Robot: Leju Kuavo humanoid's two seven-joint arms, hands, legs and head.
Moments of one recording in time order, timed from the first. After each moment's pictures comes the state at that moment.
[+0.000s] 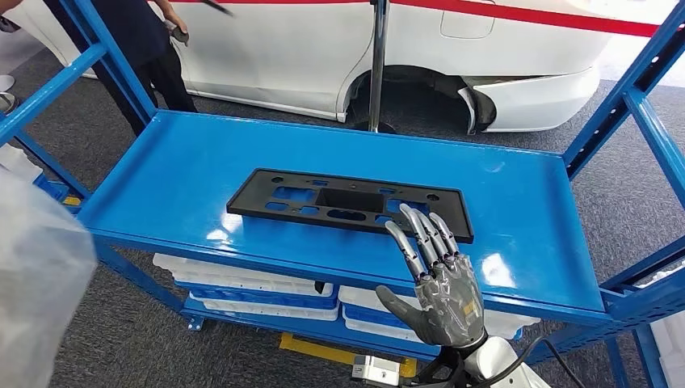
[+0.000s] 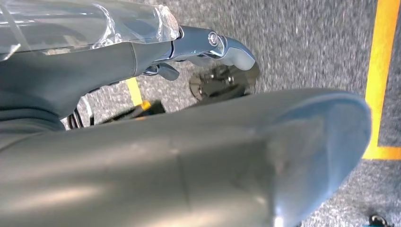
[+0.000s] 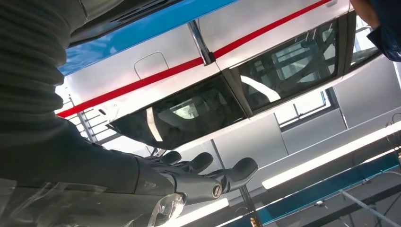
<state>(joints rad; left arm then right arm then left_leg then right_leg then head) -0.15 -0.01 -1.06 -0.23 0.91 0.04 -0.15 -0.12 -0.35 0.68 -1.98 1.15 -0.43 0.25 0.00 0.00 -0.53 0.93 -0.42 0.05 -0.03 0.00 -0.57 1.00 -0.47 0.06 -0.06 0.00</state>
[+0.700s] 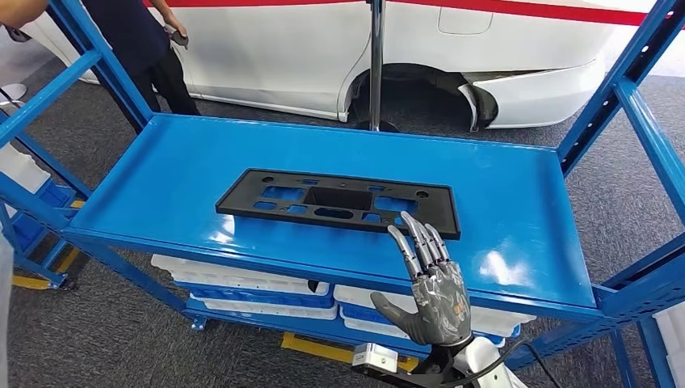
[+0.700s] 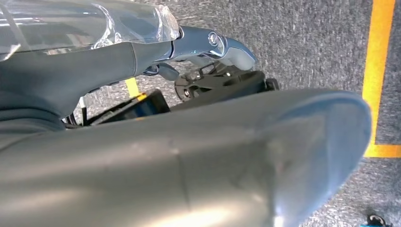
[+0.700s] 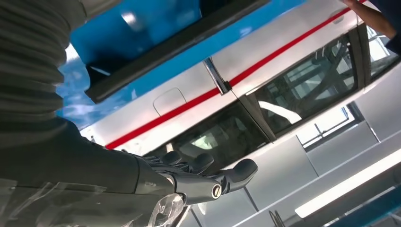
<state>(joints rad) -0.15 -0.01 -1.06 -0.23 0.91 0.04 -0.15 -0.11 -0.30 0.70 -1.82 1.01 -0.56 0.22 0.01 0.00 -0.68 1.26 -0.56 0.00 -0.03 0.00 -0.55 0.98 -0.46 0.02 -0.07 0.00</state>
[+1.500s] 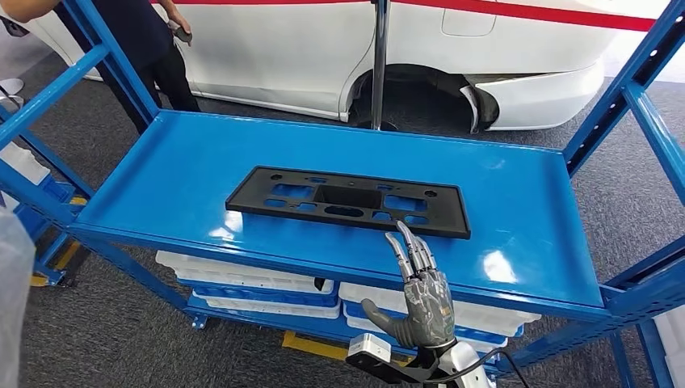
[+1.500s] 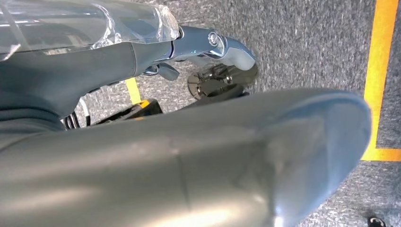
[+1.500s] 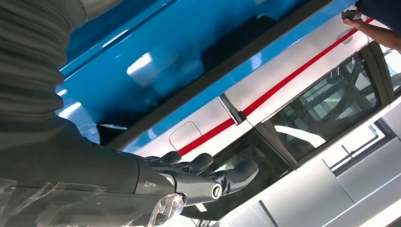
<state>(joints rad) -0.15 0.00 -1.06 -0.23 0.91 0.04 -0.15 -0.11 -0.22 0.72 -1.66 0.86 -0.65 0.18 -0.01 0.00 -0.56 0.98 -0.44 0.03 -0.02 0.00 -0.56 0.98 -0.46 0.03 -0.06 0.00</state>
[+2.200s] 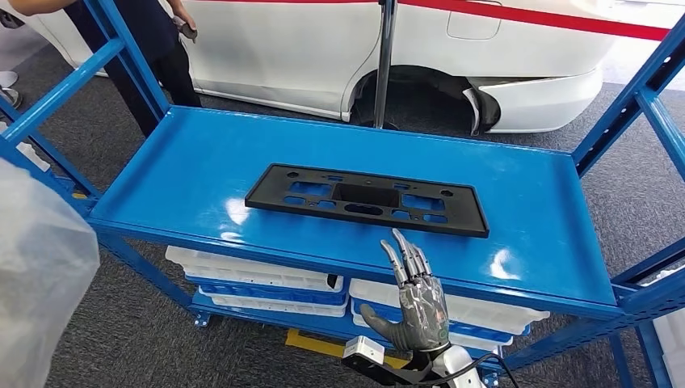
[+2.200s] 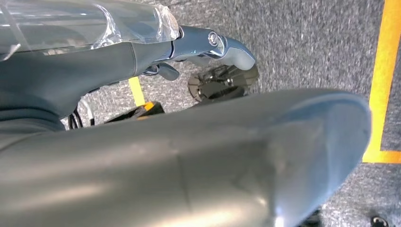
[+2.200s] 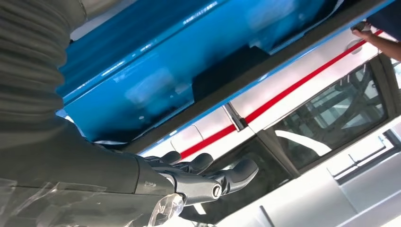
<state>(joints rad) -0.15 0.00 -1.06 -0.23 0.91 0.03 -0.15 -0.08 -0.19 0.69 -1.58 0.90 -0.68 0.14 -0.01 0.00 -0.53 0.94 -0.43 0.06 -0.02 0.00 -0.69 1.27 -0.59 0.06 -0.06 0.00</state>
